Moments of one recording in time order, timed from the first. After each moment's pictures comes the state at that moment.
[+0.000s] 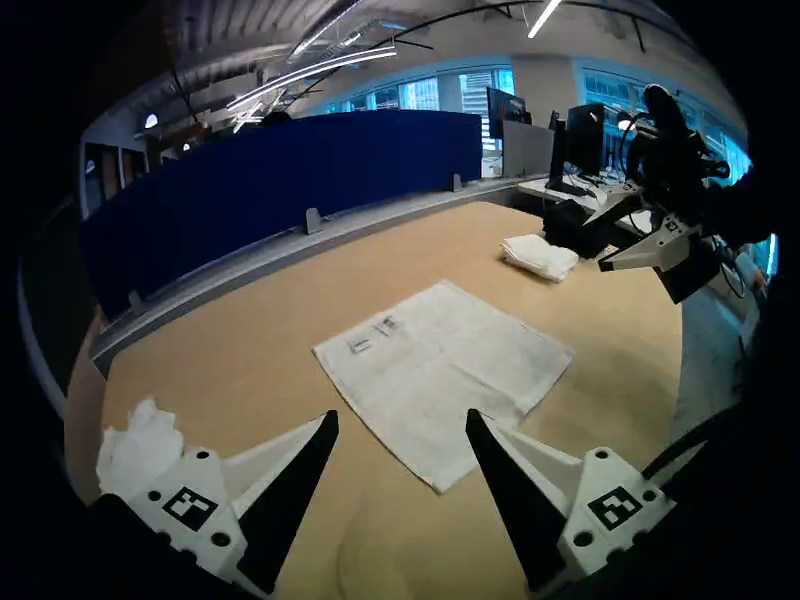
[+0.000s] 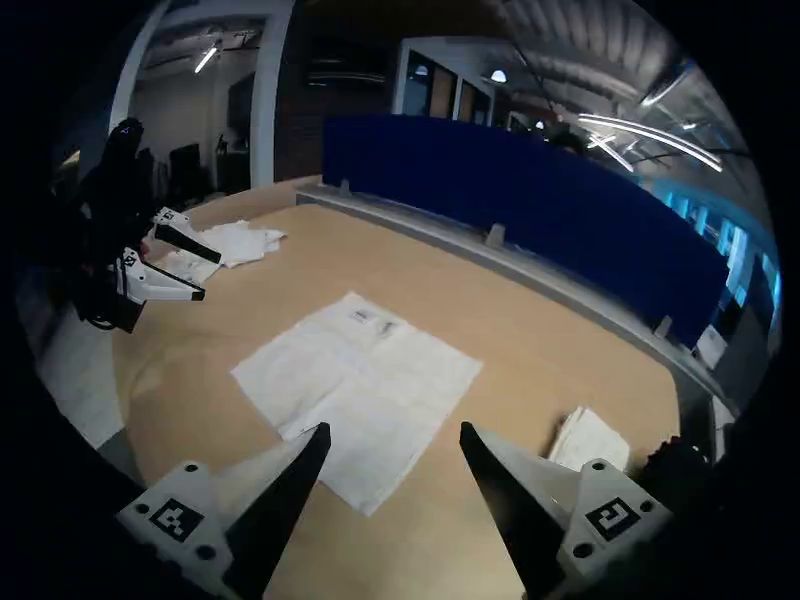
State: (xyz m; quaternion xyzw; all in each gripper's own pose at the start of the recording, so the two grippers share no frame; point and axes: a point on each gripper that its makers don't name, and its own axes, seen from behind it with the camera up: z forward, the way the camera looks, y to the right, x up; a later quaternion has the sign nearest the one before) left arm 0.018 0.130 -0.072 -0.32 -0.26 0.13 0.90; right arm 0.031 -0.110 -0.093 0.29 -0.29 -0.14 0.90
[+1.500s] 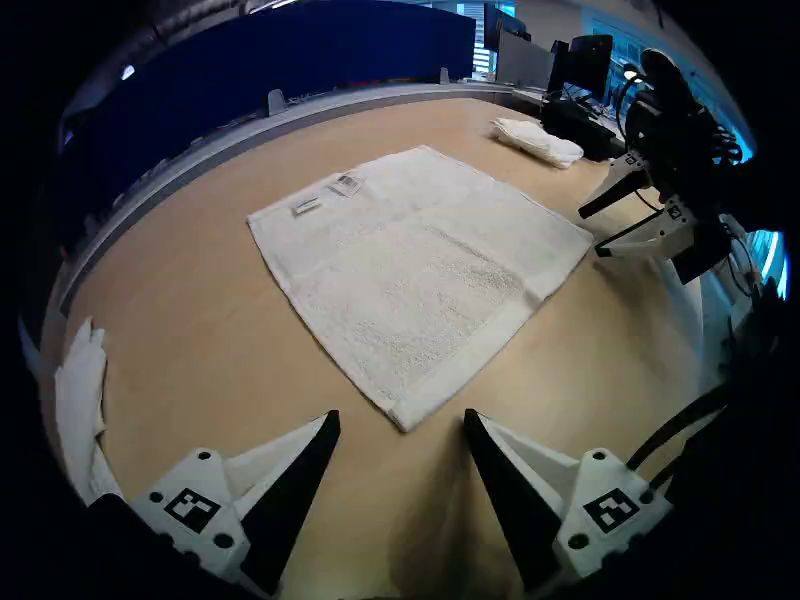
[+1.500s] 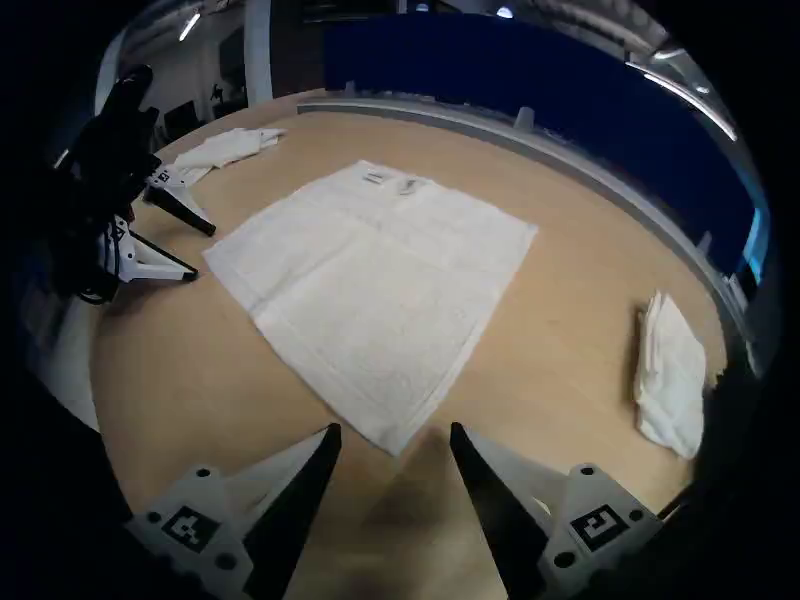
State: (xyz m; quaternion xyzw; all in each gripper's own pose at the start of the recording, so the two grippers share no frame) left arm -0.125 0.143 -0.096 -0.33 -0.40 0.15 0.84; right arm -0.128 -0.104 -0.133 0.29 -0.41 -0.15 0.85
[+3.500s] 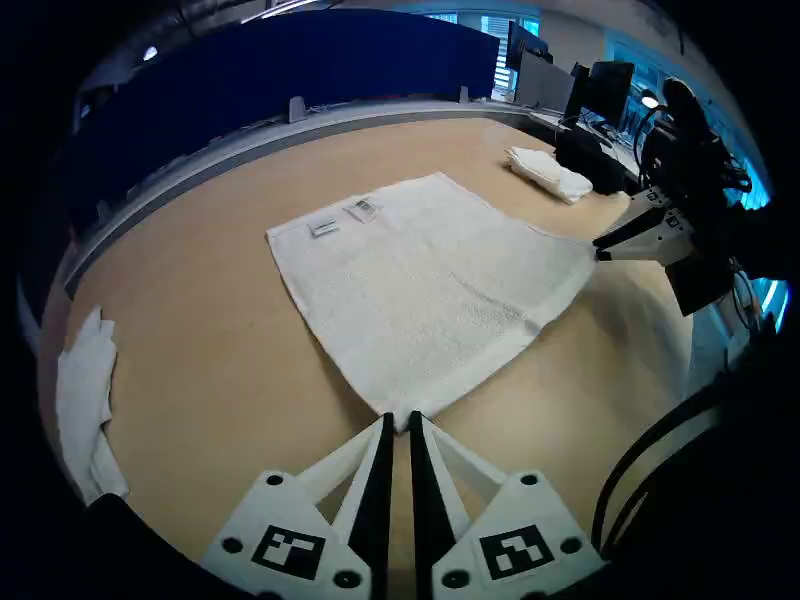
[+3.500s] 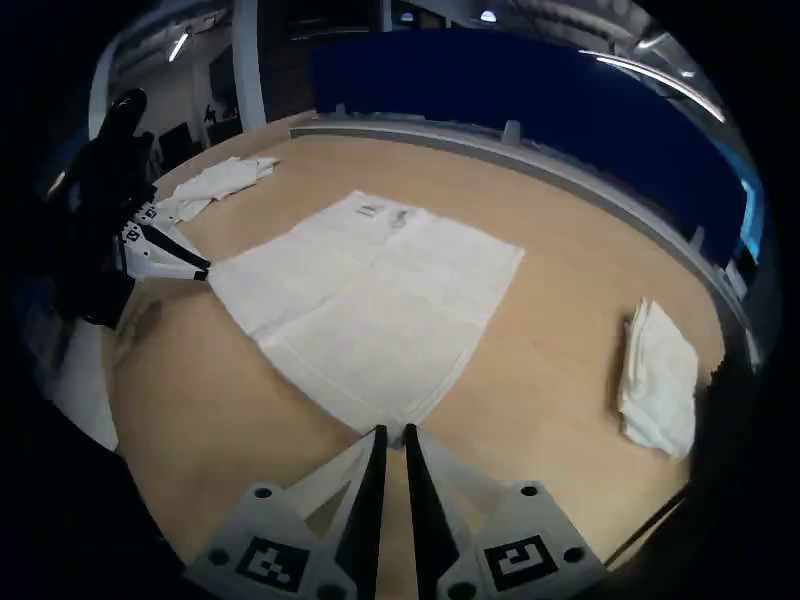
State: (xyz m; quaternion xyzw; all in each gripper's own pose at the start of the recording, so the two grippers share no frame) left arm -0.092 0.149 -0.094 -0.31 -0.40 0.11 0.86; right arm -0.089 -0.105 -0.125 0.29 -0.39 -0.12 0.86
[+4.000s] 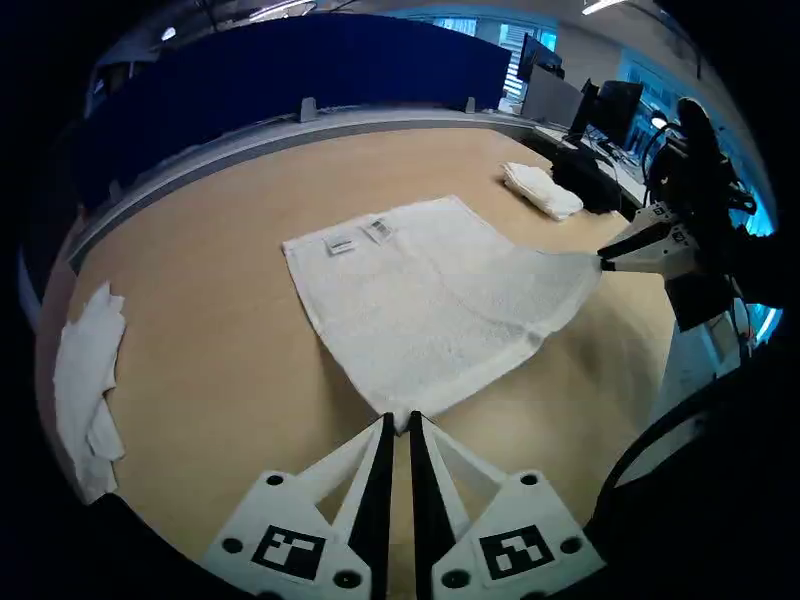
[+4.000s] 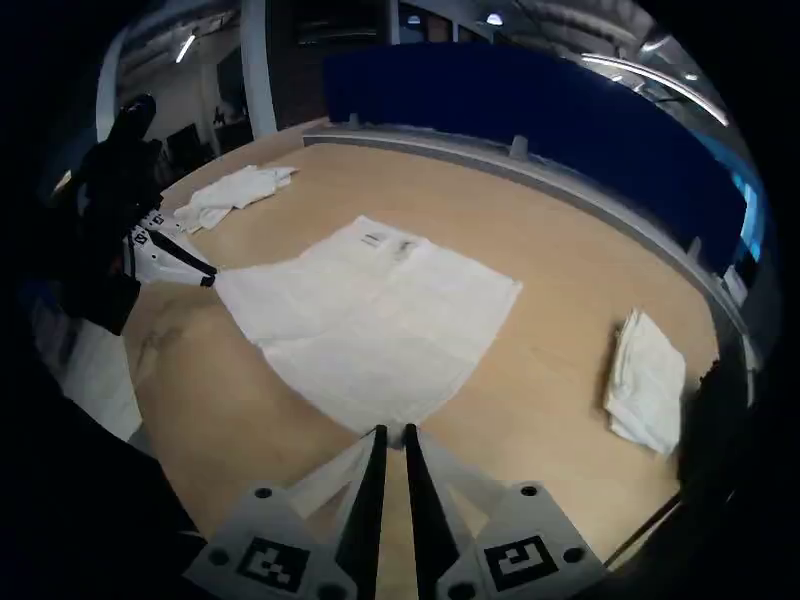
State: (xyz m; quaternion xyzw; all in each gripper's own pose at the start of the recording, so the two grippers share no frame) left arm -0.057 0.146 -0.129 -0.30 -0.41 0.08 0.86; right arm -0.046 -0.110 -0.152 0.30 -0.39 -0.11 0.86
